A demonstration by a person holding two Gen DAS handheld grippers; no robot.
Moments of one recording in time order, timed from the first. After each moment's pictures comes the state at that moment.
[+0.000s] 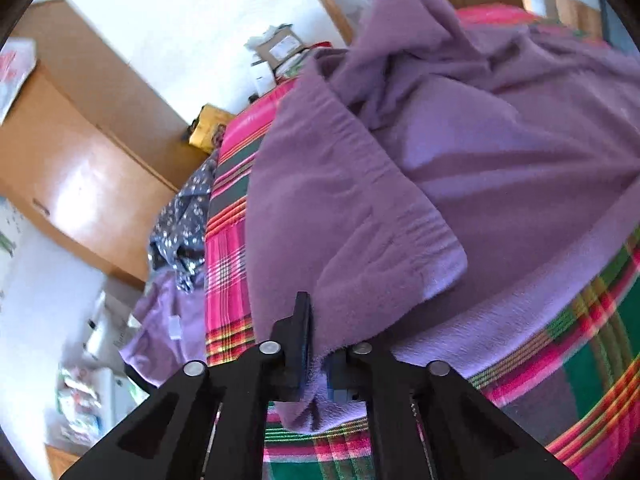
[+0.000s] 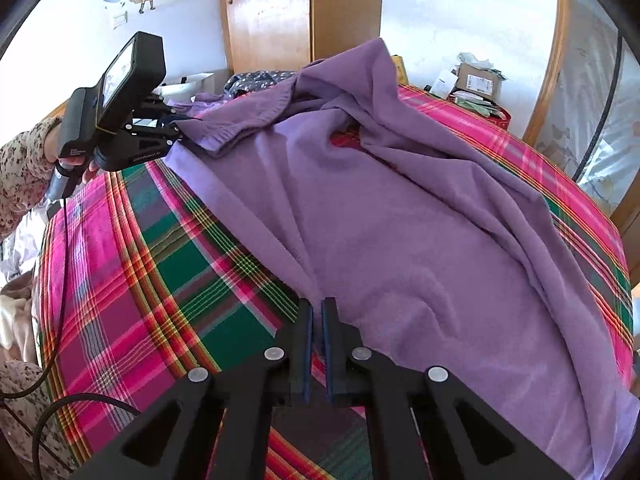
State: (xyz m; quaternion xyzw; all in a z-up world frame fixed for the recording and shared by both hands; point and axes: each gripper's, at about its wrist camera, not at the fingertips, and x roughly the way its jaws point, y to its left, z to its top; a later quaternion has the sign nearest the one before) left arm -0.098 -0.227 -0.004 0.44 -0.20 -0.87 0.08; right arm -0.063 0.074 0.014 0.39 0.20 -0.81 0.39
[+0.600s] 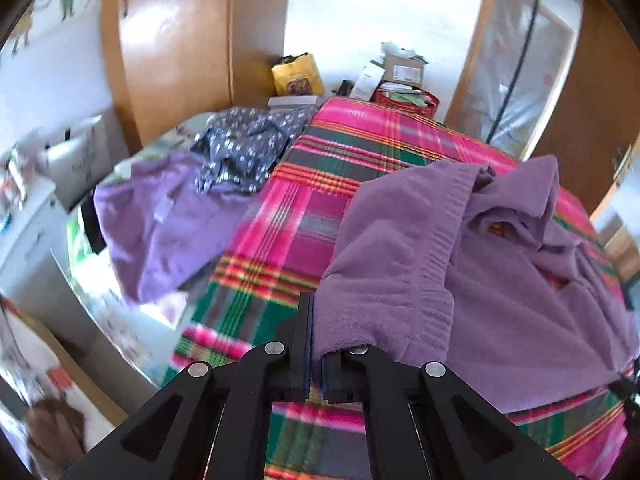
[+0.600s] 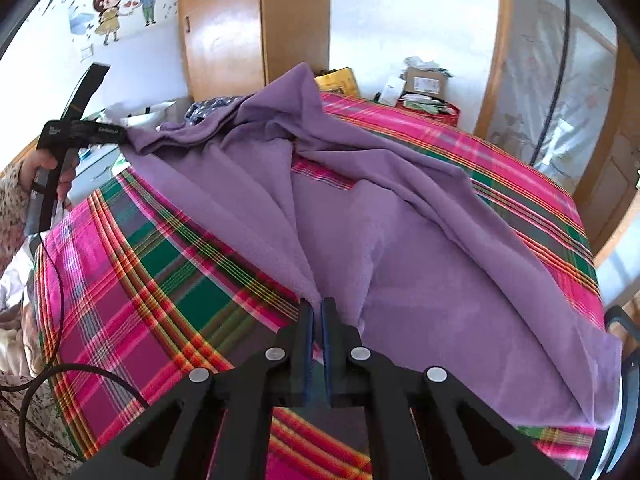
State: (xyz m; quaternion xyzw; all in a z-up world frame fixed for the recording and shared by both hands) left arm -0.053 -0.286 0.031 0.40 0.16 -0.89 0.16; right arm -0.045 0.137 0.034 0.38 0.15 -0.85 0.33
